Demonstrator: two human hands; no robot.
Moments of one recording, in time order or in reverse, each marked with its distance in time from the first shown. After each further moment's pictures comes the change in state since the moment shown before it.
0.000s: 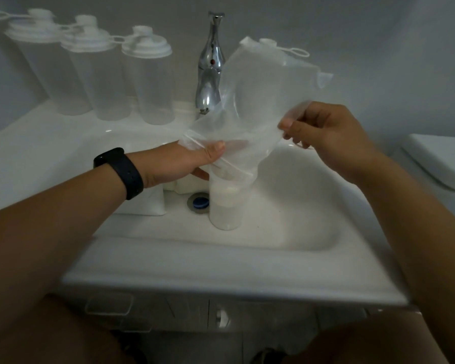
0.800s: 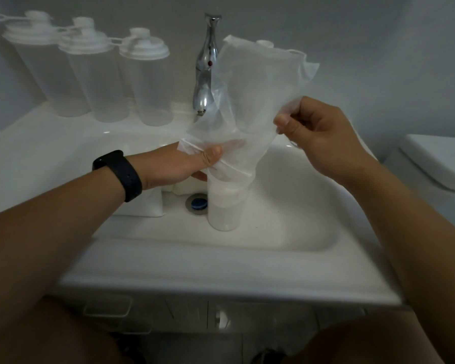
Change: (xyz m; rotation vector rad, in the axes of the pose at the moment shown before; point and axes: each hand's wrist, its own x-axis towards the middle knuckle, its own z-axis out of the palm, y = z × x) left_hand 0.001 -0.003 0.002 -0.028 0.028 0.054; right_hand 0.000 0.005 0.006 -0.121 0.016 -0.138
